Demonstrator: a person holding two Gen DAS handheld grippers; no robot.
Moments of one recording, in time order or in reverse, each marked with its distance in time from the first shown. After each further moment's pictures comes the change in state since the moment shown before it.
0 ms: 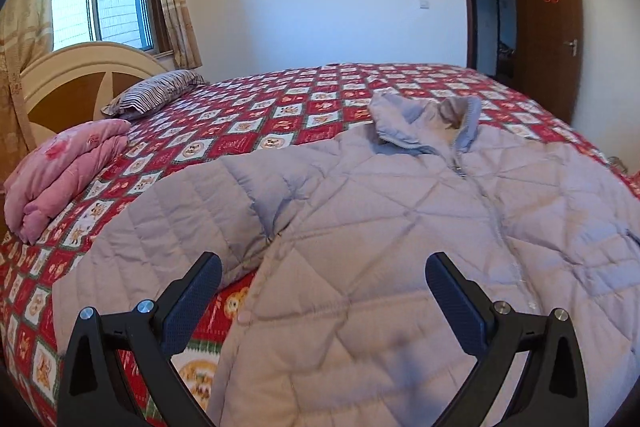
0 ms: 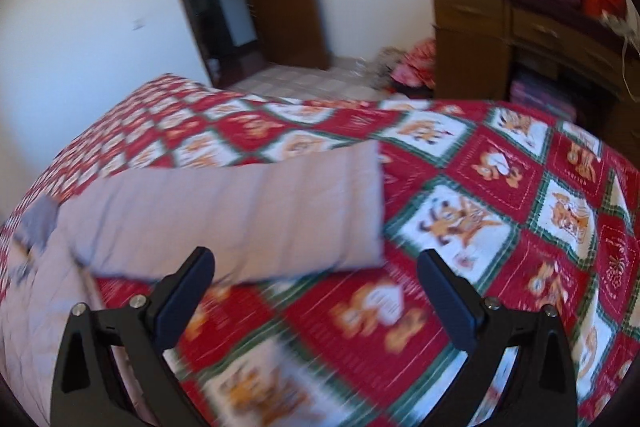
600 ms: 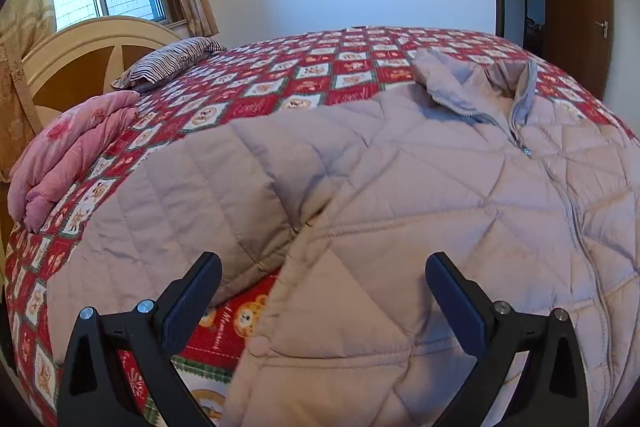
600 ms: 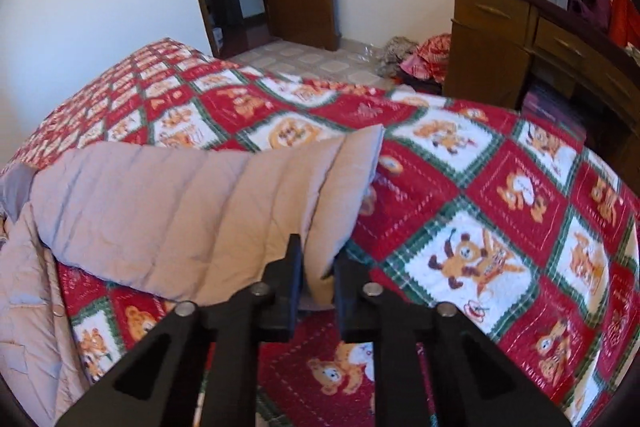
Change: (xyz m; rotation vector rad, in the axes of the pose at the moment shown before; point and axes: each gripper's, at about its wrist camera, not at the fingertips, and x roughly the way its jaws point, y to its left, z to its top) left arm 0.064 0.019 0.006 -0.029 0.124 0.070; right arm 0.030 0.007 0.014 -0.134 0.034 -0.003
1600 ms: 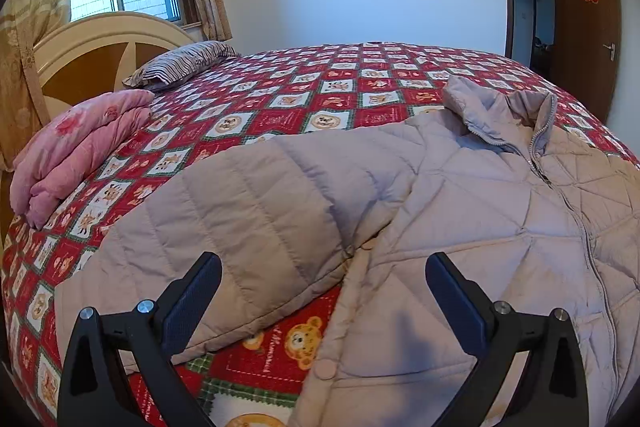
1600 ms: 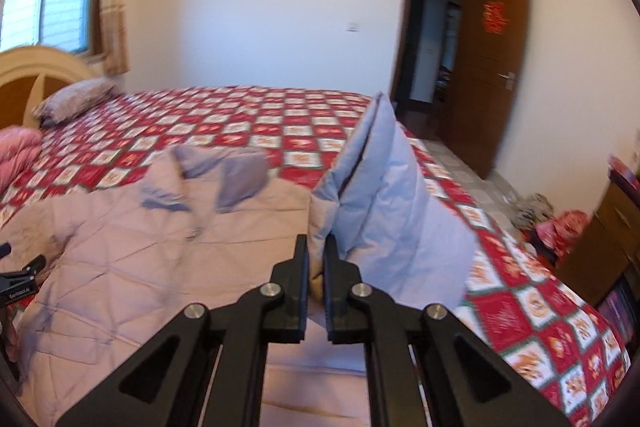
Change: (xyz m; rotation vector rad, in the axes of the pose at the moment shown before) left arm 0.001 0.046 0.008 -0.052 -0.045 0.007; right arm -0.108 0.312 -0.034 -0.559 -0.261 0.356
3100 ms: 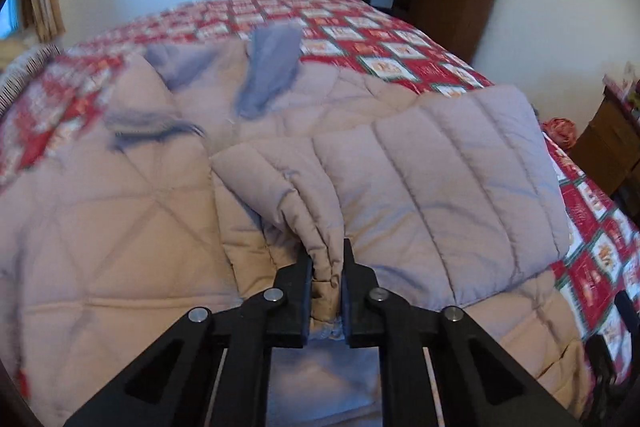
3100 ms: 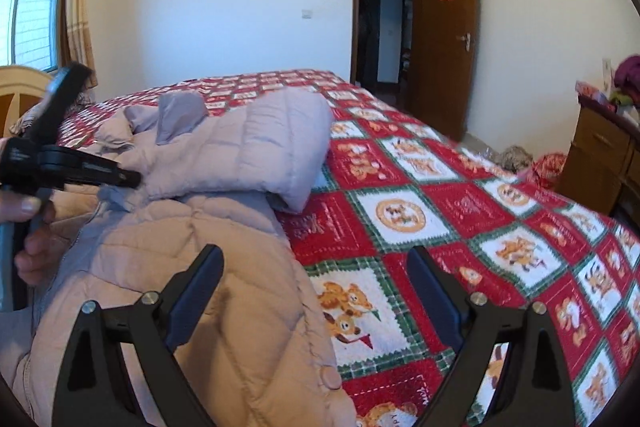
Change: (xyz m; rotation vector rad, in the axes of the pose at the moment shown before) left arm -0.002 -0.260 0.029 0.219 0.174 -0.479; right arm -0.026 -0.093 -0.136 0.172 0.002 -0.086
